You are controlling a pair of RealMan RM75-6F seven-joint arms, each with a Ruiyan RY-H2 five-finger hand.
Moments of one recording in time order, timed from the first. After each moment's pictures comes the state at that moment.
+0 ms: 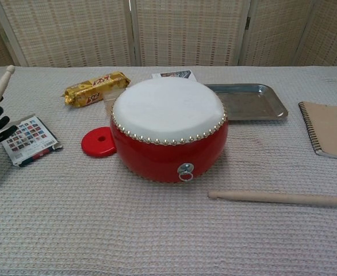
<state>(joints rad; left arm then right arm) -0.33 -1.51 -0.25 -1.31 1.27 0.97 -1.77 0.07 -1.05 0.08 -1.67 -1.52 1.51 -0.01</state>
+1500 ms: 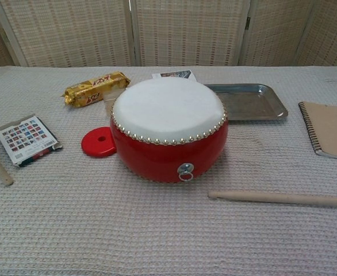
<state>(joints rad) -0.25 -1.48 -0.30 -1.34 1.25 0.95 -1.66 0.07 -1.04 0.08 -1.69 -1.52 1.52 -0.01</state>
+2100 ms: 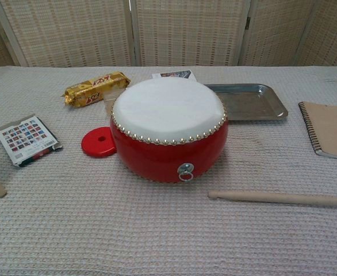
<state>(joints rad) -0.23 -1.58 -0.20 -1.25 1.38 1.14 -1.38 0.07 -1.03 0.08 -1.69 -1.53 1.53 0.00</state>
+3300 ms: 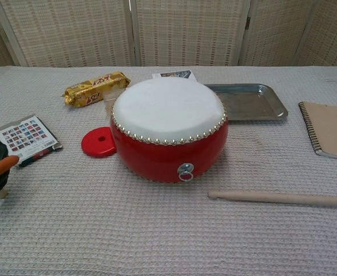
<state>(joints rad) -0.24 -1.70 -0.05 -1.06 1.51 1.25 -1.23 0.05 -1.03 0.08 -1.70 -1.54 1.55 -0.01</state>
